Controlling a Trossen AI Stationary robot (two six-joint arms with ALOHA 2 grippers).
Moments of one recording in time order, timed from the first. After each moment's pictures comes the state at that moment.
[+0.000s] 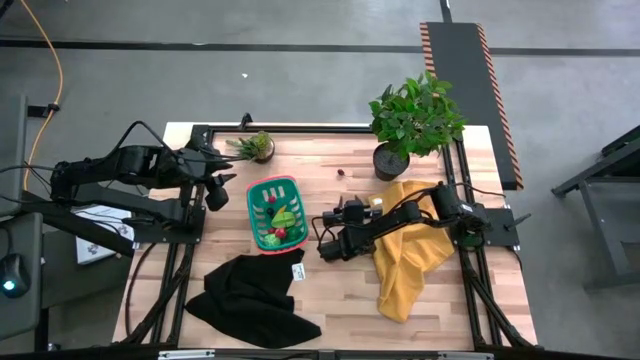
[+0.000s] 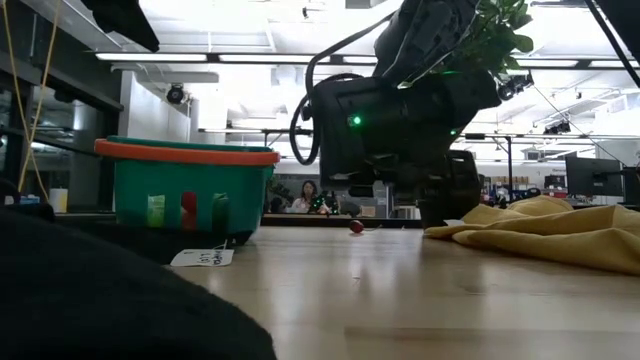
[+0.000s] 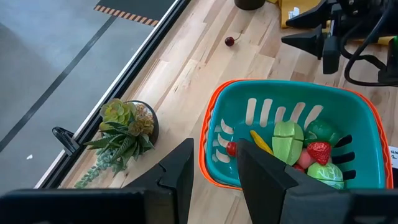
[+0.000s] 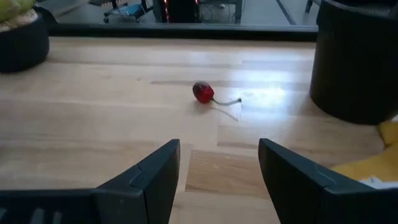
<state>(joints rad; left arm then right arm) 0.13 0.79 1.07 -1.12 -0.42 -0.24 0.23 2.23 1.42 -0.98 1.19 1.86</state>
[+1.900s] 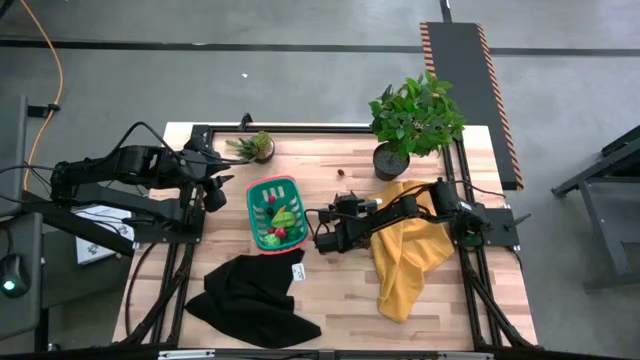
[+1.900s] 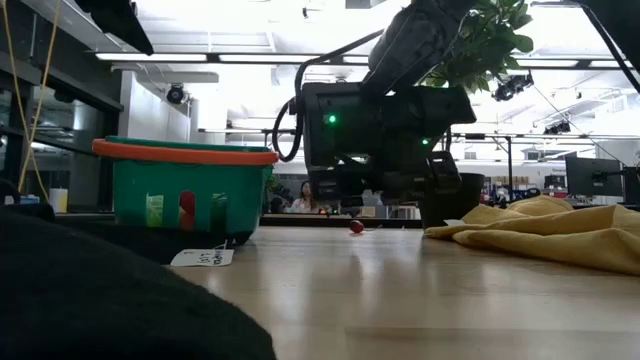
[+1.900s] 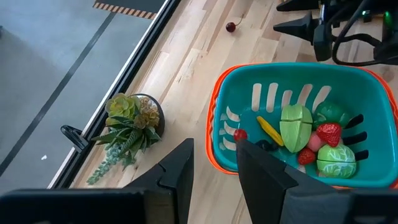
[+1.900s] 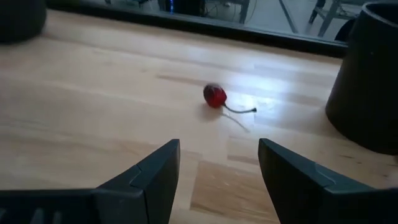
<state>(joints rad) 0.13 0.79 1.07 -1.16 -0.42 -0.19 0.17 2.24 1.42 -0.81 1.18 1.58</state>
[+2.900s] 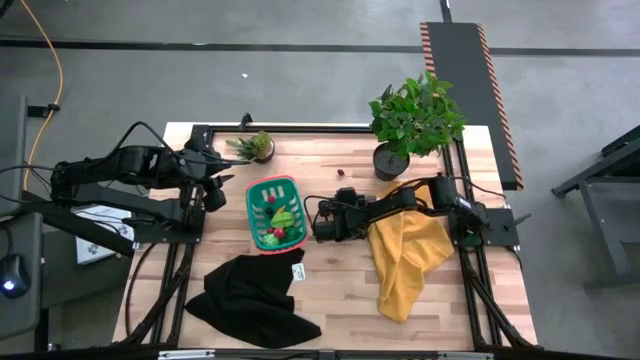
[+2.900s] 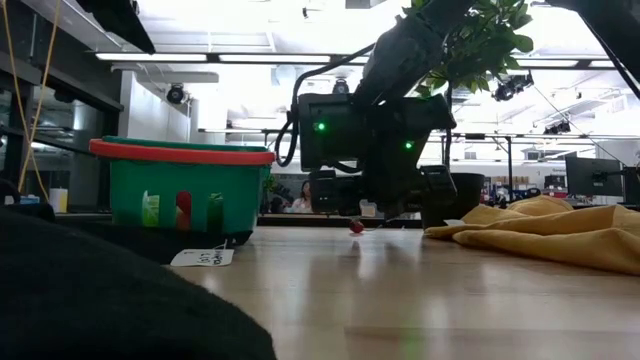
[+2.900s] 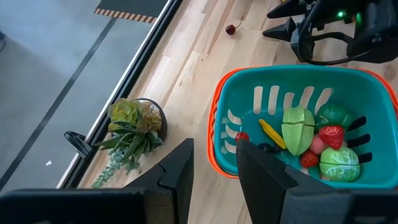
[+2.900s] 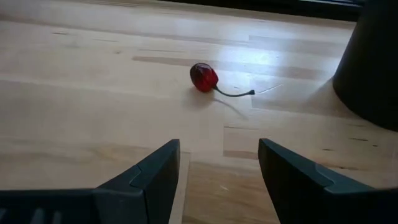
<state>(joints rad) 0.13 0.79 1.07 -1.15 -0.43 -0.15 0.10 2.24 1.42 -0.78 1.04 1.57</state>
